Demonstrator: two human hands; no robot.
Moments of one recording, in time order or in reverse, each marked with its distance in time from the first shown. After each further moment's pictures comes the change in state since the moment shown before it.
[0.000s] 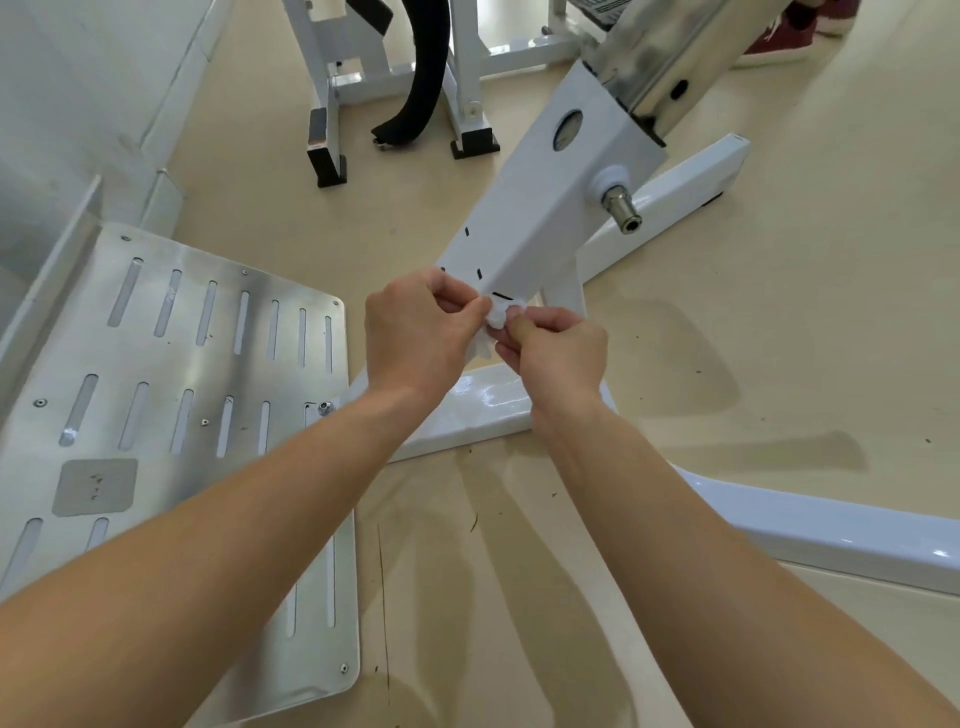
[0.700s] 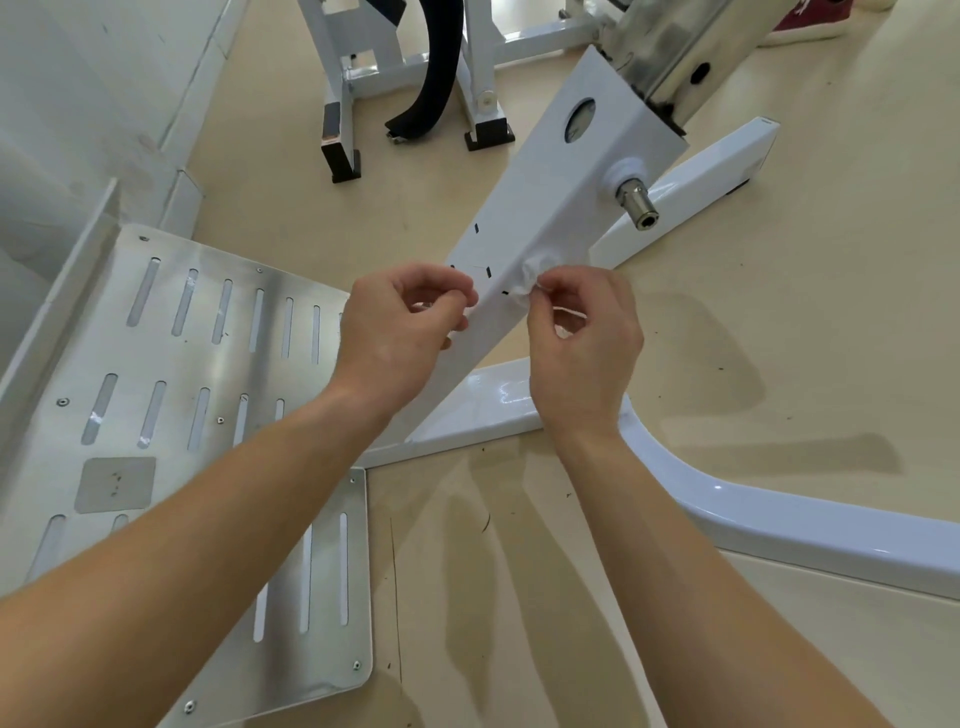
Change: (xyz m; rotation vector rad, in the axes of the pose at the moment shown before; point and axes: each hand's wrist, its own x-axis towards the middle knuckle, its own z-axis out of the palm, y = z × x) left_hand 0.001 -0.004 -0.028 -0.298 -0.160 -0.091; right_hand 0.008 0.013 -0.007 -0.335 0.138 -0.848
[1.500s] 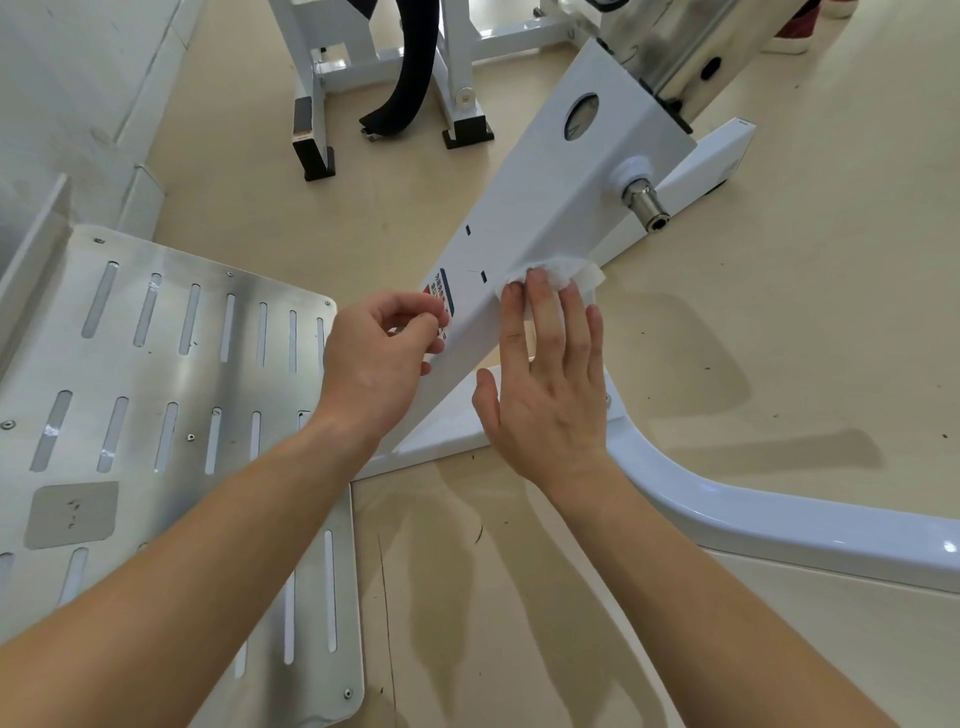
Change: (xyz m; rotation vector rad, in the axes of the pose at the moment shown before) left_hand 0.007 -0.027 -0.002 -0.028 0.048 -0.106; right_hand -0.028 0.050 0.007 -0.884 -0.192 -0.629
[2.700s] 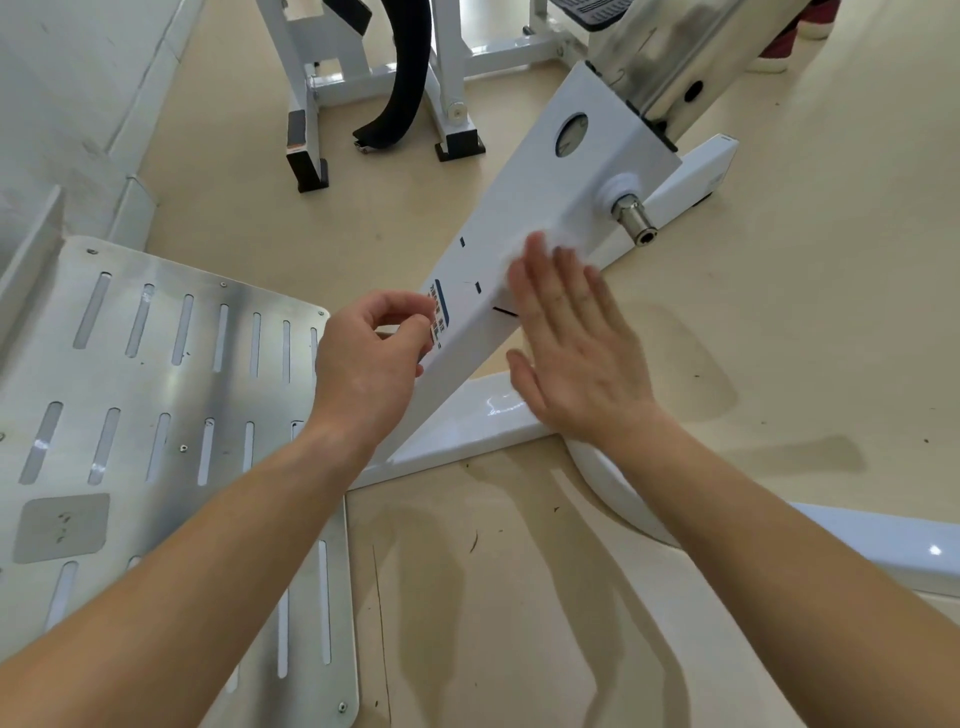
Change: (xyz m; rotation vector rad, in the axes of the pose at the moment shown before) left_hand -0.002 0.007 -0.003 0.021 0.040 0.002; right_hand 0.035 0.055 -0.010 -0.050 -0.086 -0.326
